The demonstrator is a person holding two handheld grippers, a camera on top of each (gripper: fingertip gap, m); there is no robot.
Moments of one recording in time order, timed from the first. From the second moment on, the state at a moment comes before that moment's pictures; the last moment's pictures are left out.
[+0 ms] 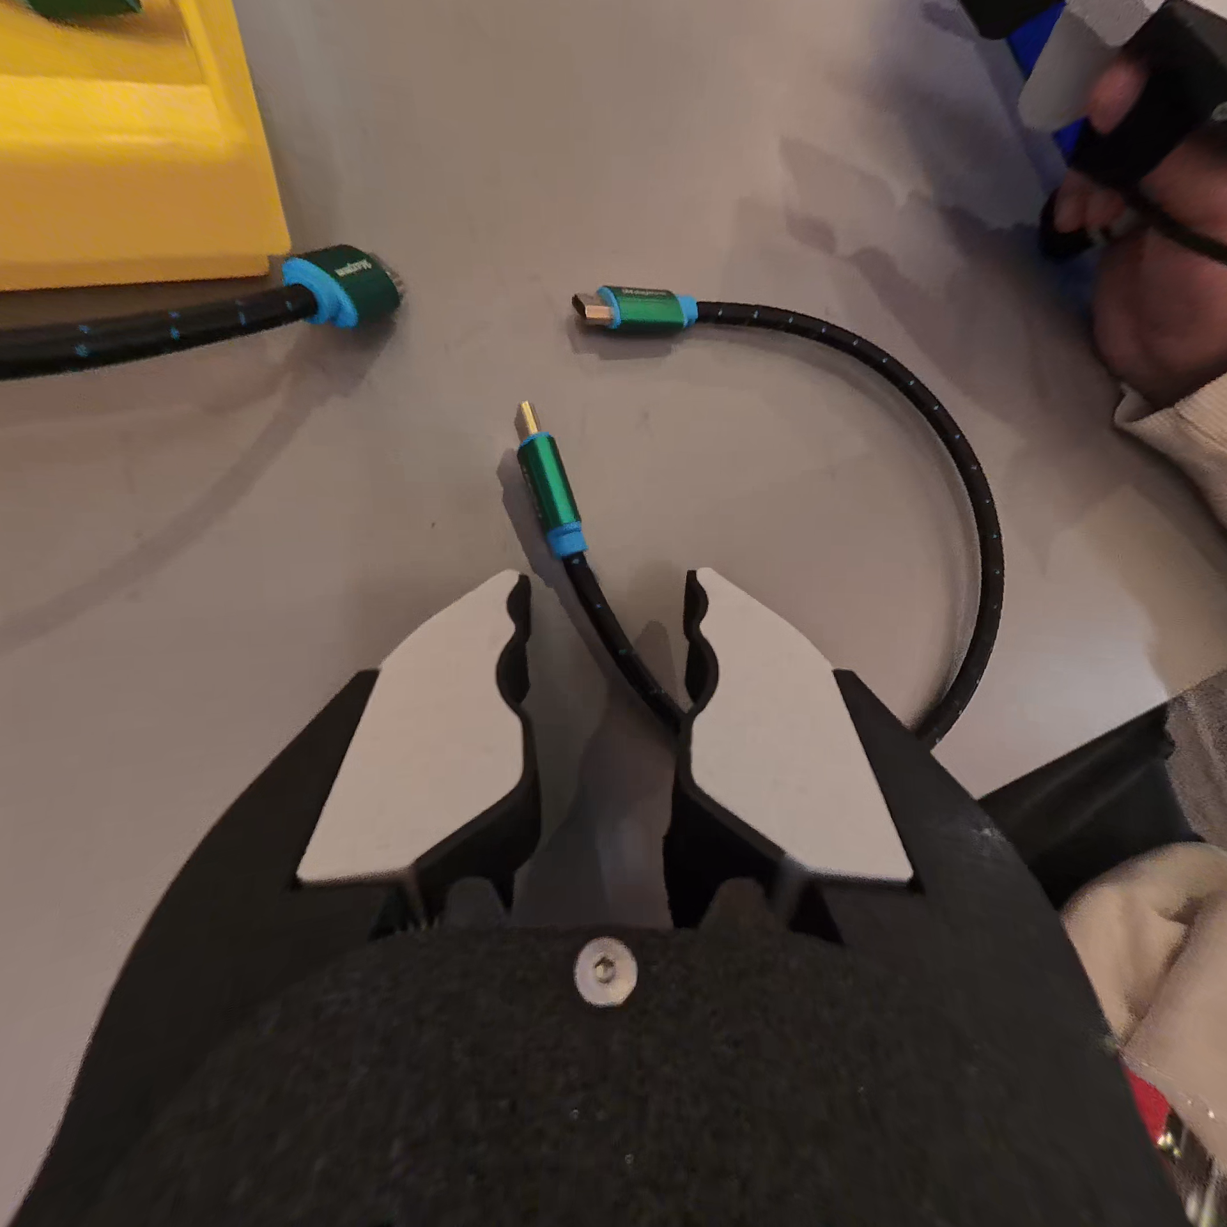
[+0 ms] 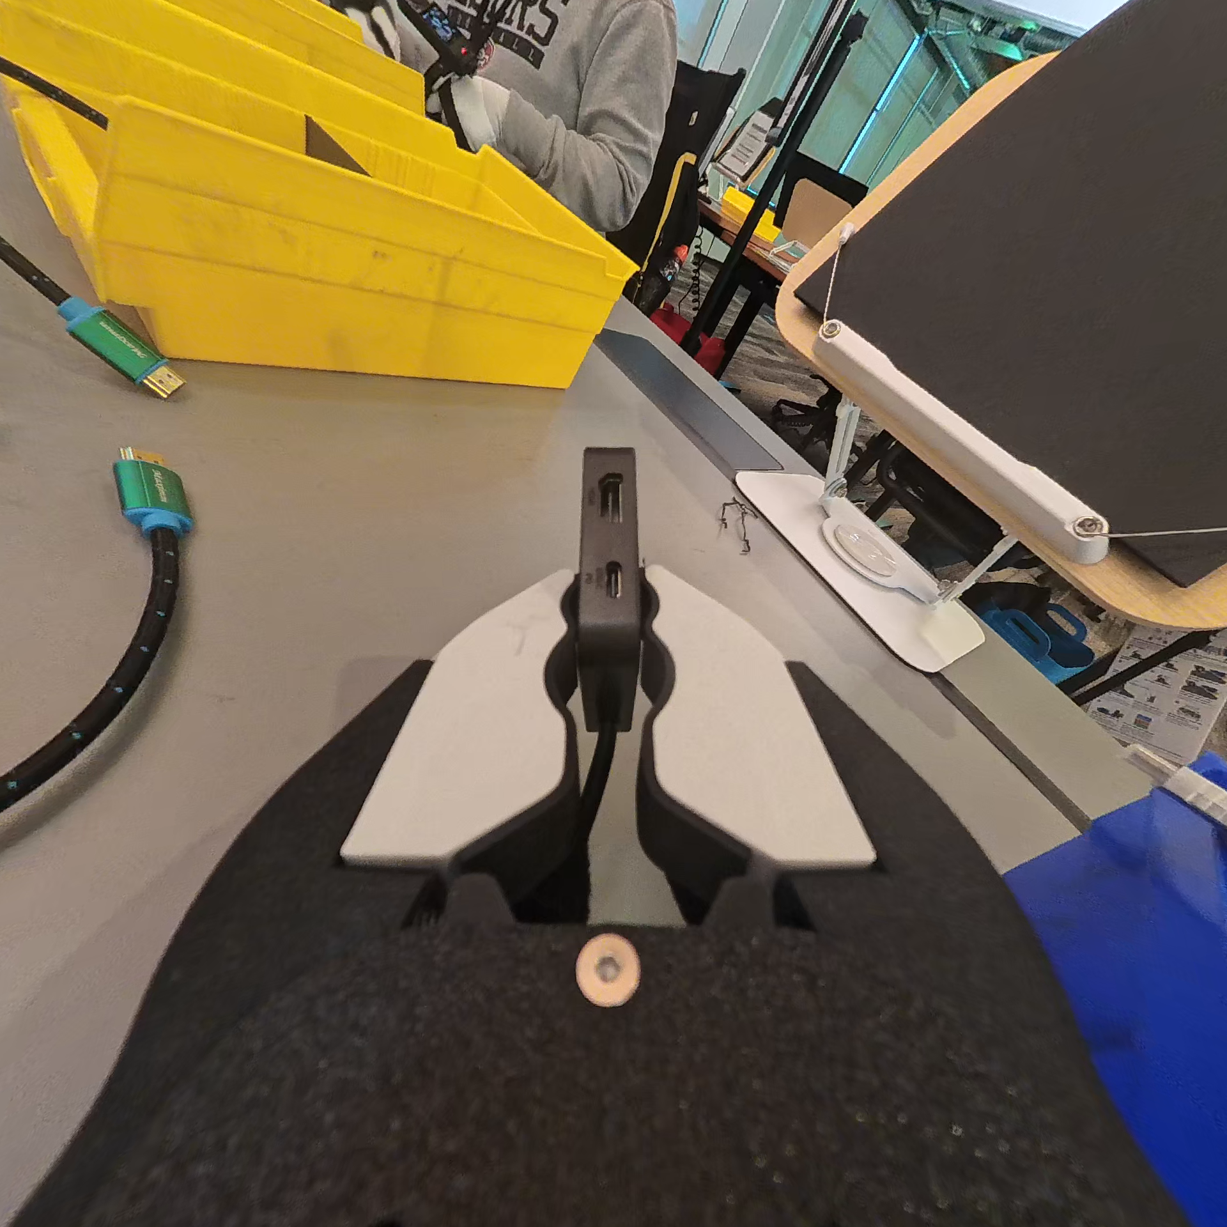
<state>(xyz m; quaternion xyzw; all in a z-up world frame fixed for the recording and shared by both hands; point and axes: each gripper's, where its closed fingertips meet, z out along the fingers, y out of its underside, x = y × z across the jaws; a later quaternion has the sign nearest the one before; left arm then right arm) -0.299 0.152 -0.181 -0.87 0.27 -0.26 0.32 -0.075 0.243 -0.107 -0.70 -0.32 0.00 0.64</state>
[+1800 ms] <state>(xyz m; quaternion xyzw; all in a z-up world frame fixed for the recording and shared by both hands) -0.269 0.154 -0.160 -0.82 0.33 -0.40 0.24 -0.097 0.219 -0.120 -0.69 -0.46 -0.19 0.52</state>
